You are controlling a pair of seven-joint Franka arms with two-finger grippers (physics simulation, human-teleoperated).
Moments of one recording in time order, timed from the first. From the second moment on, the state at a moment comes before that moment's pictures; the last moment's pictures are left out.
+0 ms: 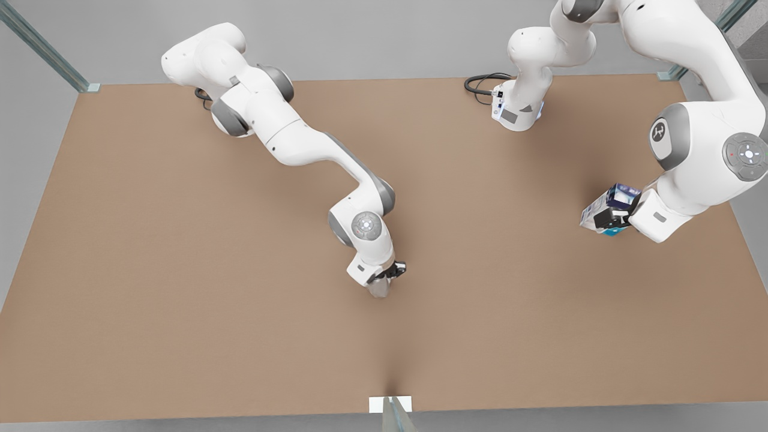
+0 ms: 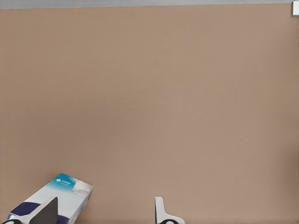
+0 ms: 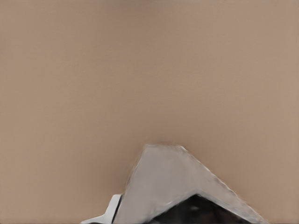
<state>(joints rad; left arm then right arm) -0.07 0.23 0.07 -1.43 0.00 1.62 0.01 0.66 1.07 0.05 -0.94 -0.02 2.19 0.67</state>
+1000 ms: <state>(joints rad) -0.07 0.10 0.10 -1.70 0.01 1.75 -0.34 0.13 0.29 -0.02 -1.38 -0.04 1.67 0.14</state>
